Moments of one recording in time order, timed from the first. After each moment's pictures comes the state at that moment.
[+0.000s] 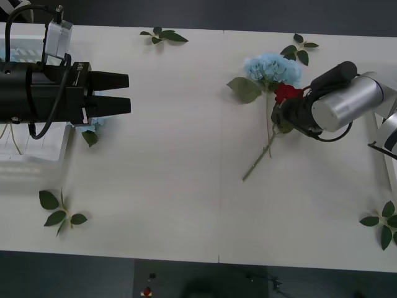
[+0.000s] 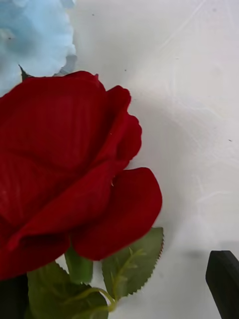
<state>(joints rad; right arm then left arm) -0.82 -0.73 0.75 -1.15 -0.82 0.86 0.52 -0.47 1.09 -0.37 -1.68 2.45 0.96 -2.70</state>
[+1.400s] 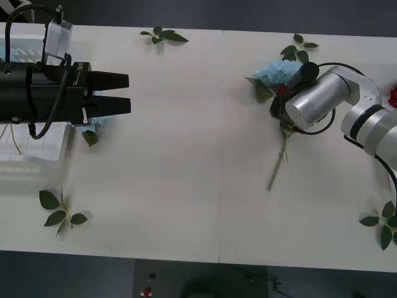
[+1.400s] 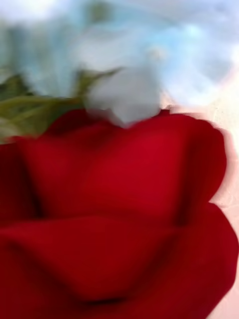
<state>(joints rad) -0.95 -0.59 0.85 -0.92 -0.64 0.86 0.52 -0.47 1.09 -0.37 -1.68 2.45 0.96 -2.70</state>
